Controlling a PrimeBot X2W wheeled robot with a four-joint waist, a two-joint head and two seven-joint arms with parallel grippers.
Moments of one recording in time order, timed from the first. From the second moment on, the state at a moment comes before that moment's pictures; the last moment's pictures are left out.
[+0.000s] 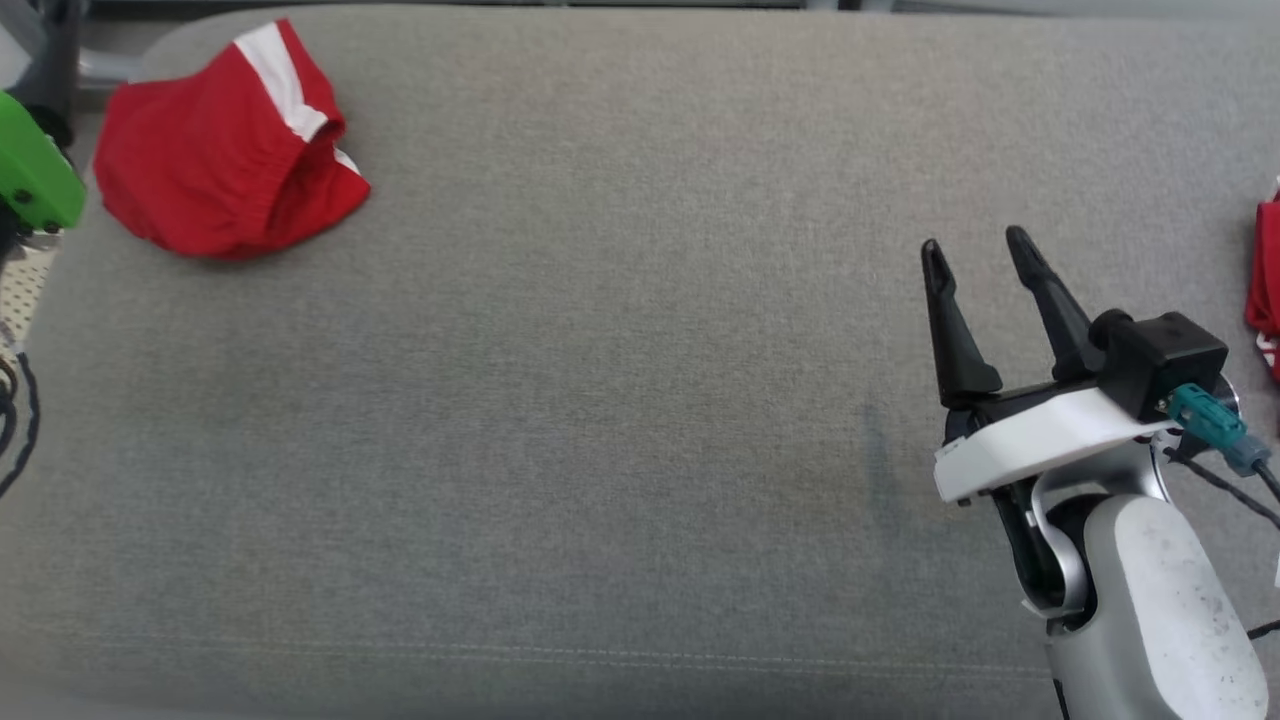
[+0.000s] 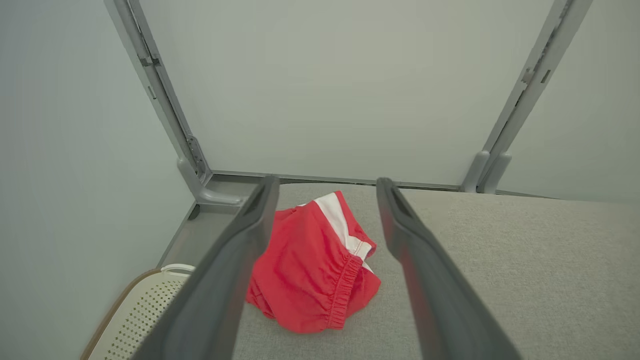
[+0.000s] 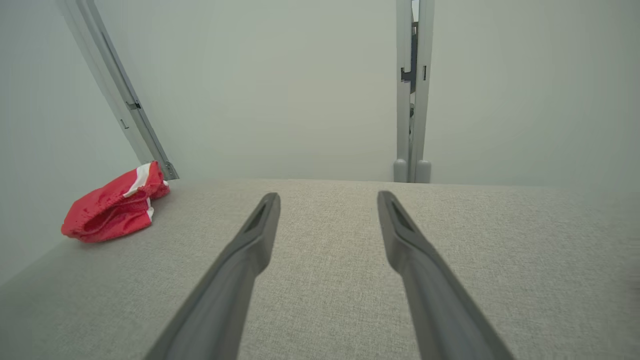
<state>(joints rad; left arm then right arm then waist) -0.93 0.62 -0.45 0.47 -0.85 0.02 0.22 -0.26 -0.05 0.07 -0.03 0.18 0.13 -0.02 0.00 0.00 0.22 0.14</state>
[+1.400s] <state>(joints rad) -1.08 0.70 -0.45 0.75 -0.81 0.06 0.24 -0.35 -0.05 0.05 -0.04 0.15 0.13 -0.08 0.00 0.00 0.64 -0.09</state>
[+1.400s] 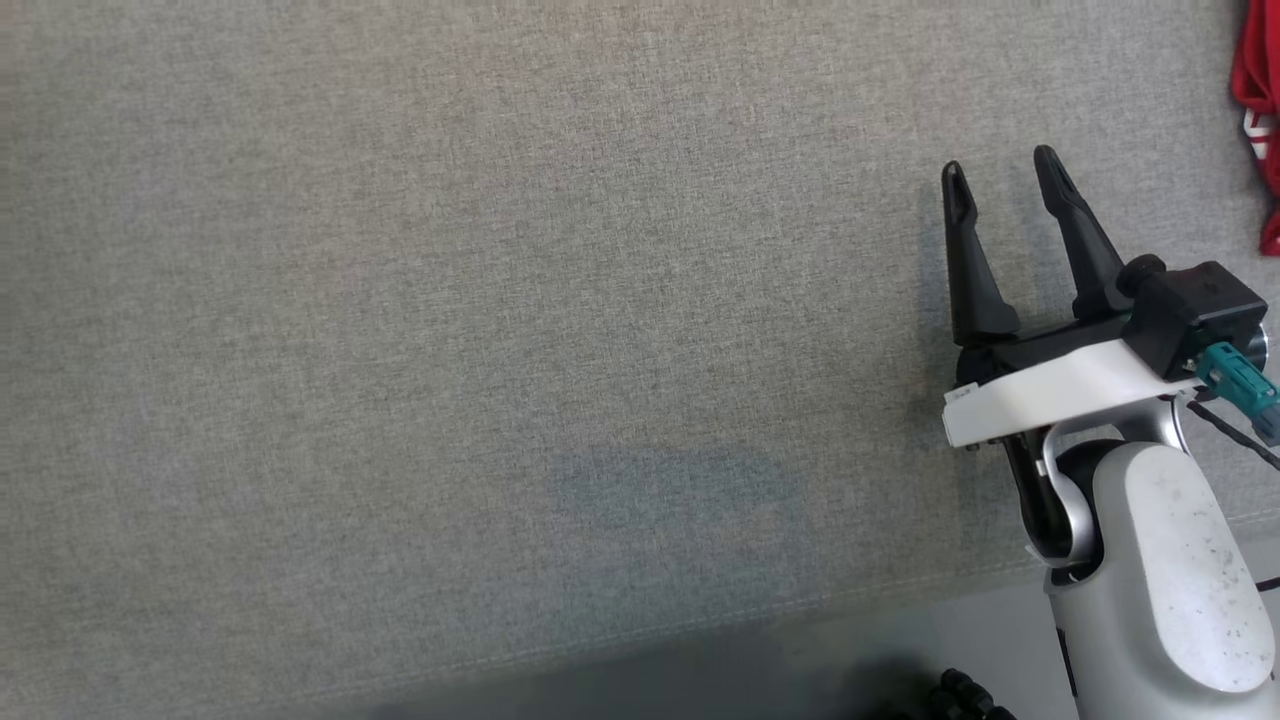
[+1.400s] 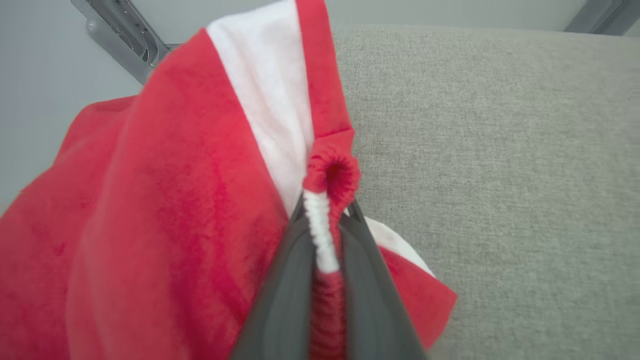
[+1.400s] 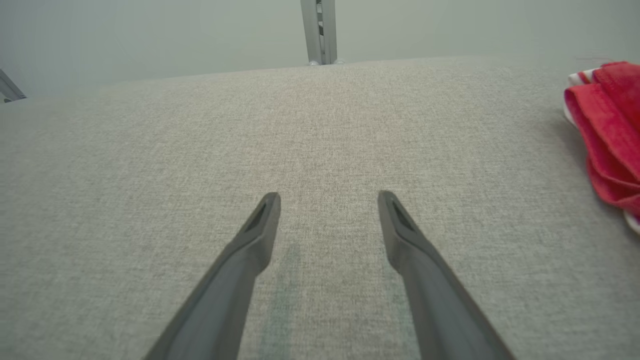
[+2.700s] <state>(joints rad) -1.09 0.20 -0.63 0.35 -0.94 -0.09 0.14 -0.21 -0.05 0.05 0.06 0.19 0.13 -0.09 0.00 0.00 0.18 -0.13</state>
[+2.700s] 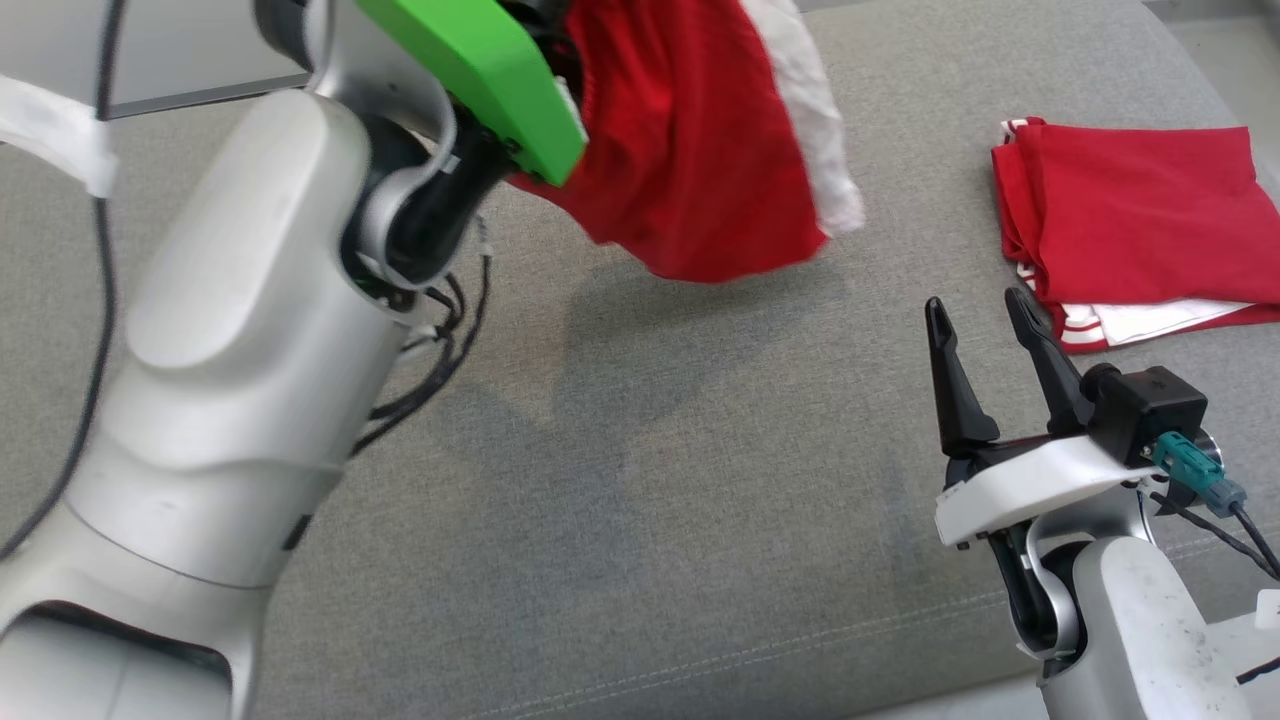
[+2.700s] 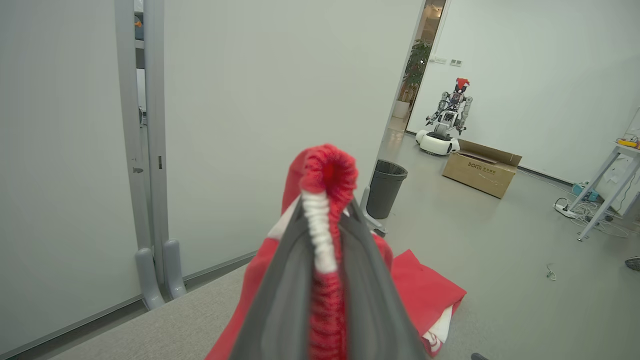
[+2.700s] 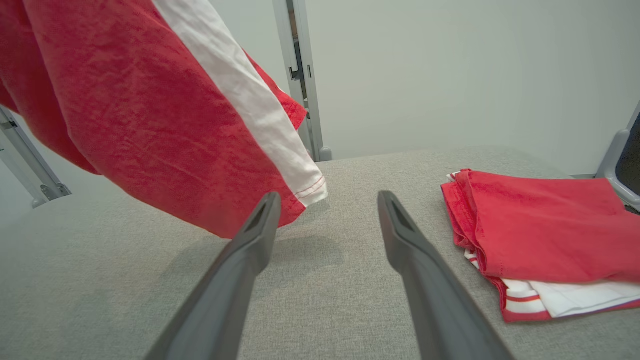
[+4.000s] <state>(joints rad) -0.79 0.17 -0.57 1.02 -1.00 0.03 -0.17 -0.24 -0.05 0.04 0.06 0.18 0.13 -0.08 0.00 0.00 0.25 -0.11</state>
